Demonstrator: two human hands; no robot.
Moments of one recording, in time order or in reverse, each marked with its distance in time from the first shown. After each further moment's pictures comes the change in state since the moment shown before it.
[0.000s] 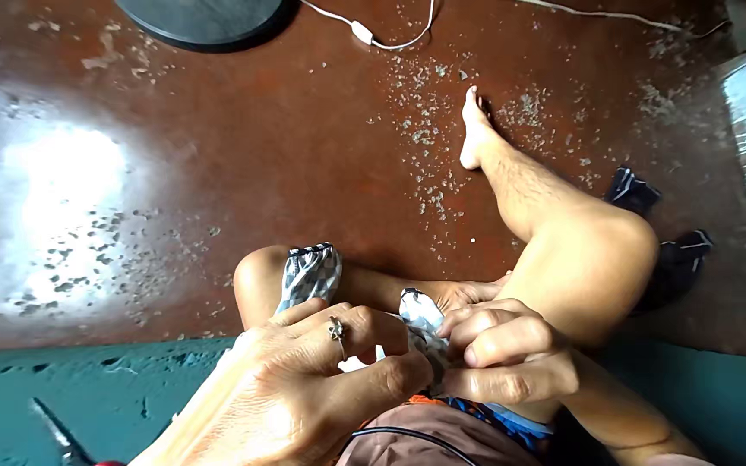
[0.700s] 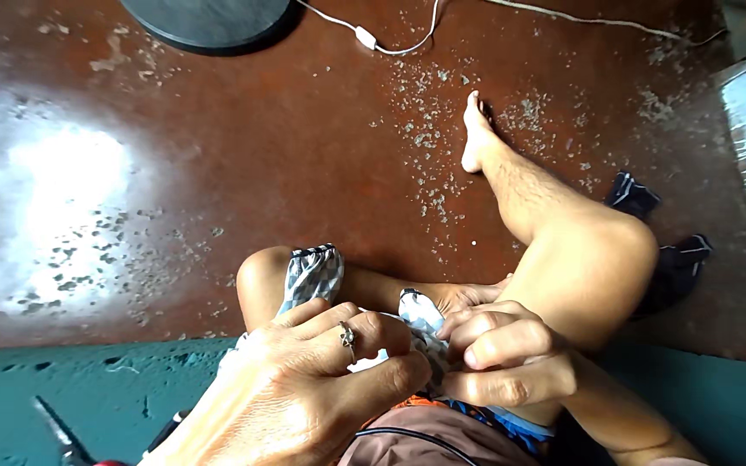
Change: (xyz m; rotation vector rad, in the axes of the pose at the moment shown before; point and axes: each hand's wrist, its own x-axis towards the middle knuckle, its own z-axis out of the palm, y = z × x) left_hand -0.002 -0.001 0.002 0.077 -0.007 0.026; right_hand 0.002 0.001 0.000 0.014 -0.018 -0.024
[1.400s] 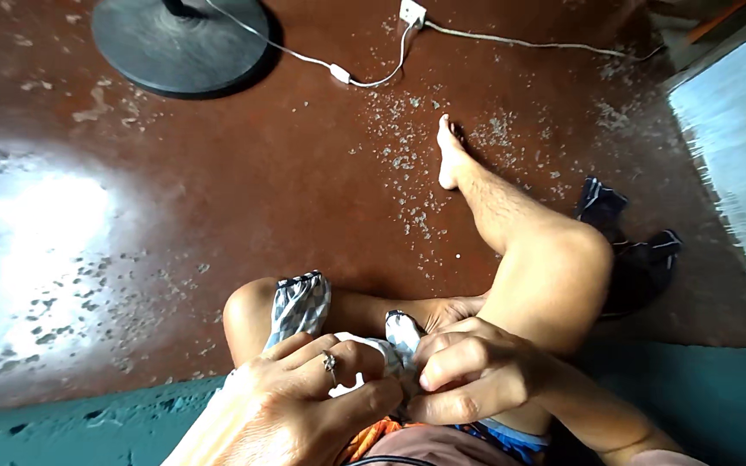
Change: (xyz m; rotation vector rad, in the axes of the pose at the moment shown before) left_hand 0.008 -0.002 -0.005 0.017 -0.114 0.021; right_hand 0.008 0.001 -0.001 0.066 -0.056 0.014
